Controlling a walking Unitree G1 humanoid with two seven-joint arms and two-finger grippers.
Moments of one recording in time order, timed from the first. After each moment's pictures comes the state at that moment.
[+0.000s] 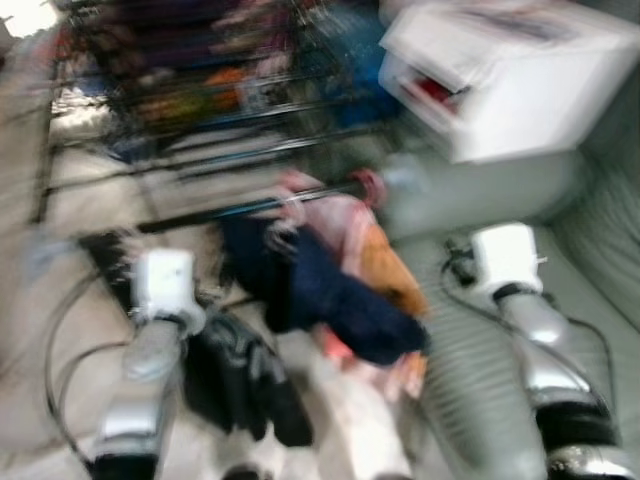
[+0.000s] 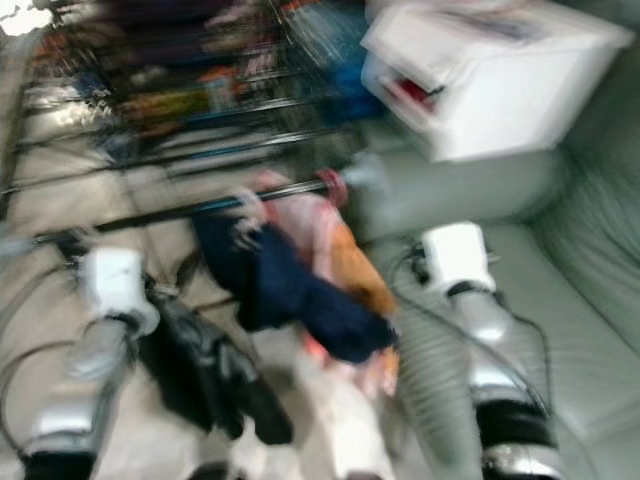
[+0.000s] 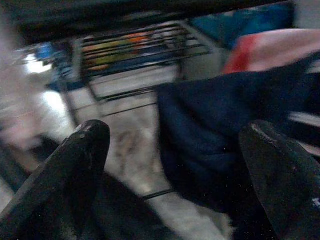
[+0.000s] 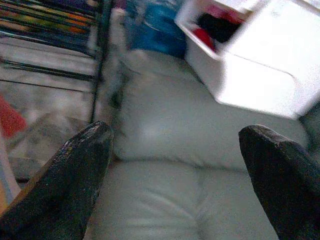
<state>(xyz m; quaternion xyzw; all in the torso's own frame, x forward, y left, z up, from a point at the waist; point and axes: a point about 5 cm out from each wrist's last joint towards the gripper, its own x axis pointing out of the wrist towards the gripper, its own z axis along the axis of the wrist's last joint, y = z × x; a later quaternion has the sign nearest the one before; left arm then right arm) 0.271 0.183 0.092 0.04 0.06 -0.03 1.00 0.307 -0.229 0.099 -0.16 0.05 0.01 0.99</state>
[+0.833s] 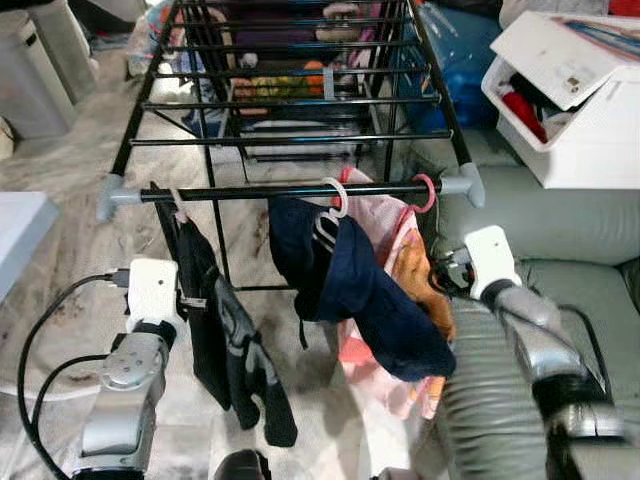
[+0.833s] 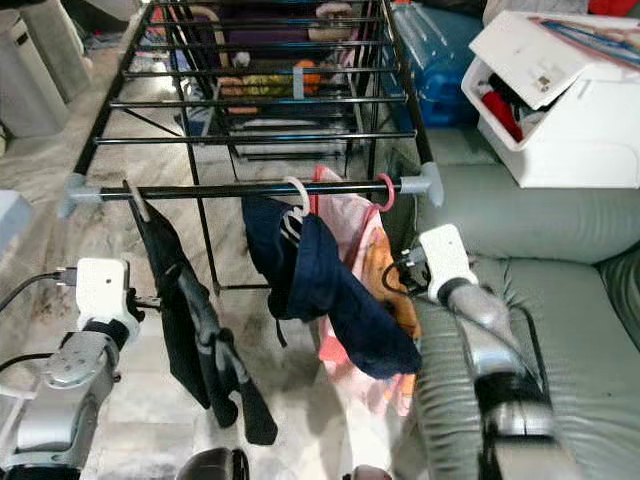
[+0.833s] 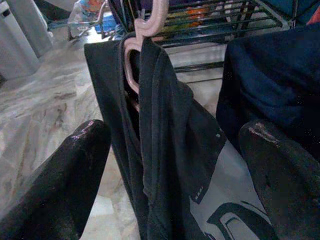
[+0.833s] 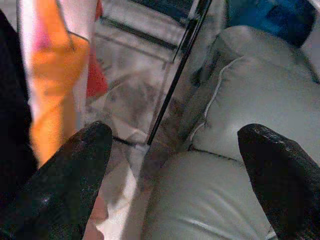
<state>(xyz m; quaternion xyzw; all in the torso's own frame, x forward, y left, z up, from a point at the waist) 0.257 0.201 0.089 0.06 0.09 -0.01 0.99 0.331 -0.232 0.085 -0.17 0.15 0.11 0.97</state>
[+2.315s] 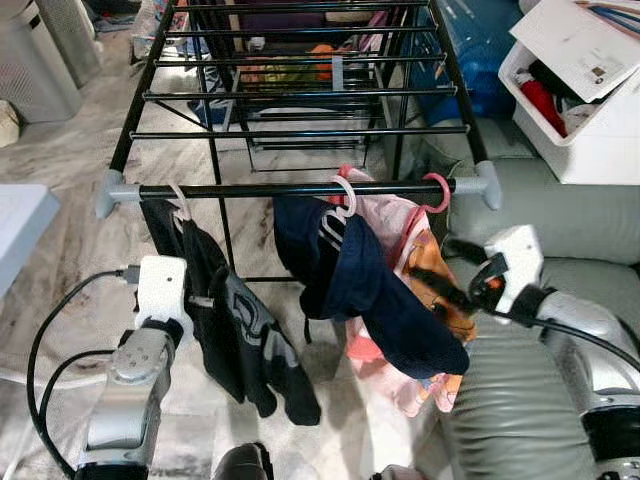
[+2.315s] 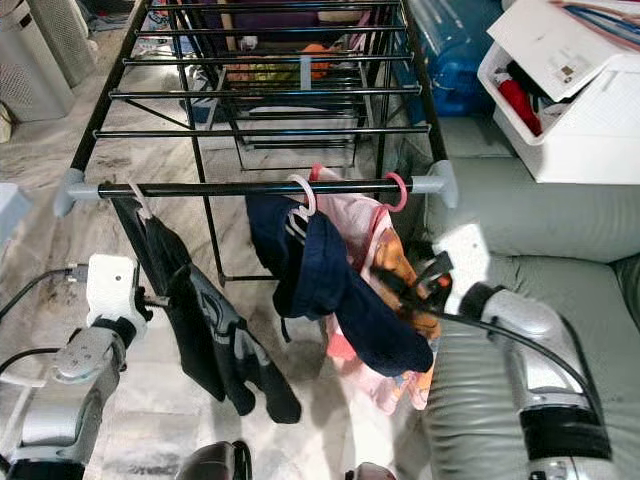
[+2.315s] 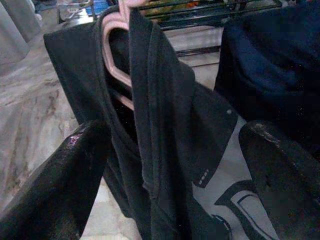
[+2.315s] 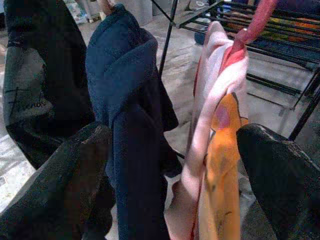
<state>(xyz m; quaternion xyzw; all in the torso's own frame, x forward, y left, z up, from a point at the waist) 0.260 0.195 0.085 0.05 0.11 -0.03 0.99 0.288 -0.226 0.120 -0.05 0.09 0.34 0.94</state>
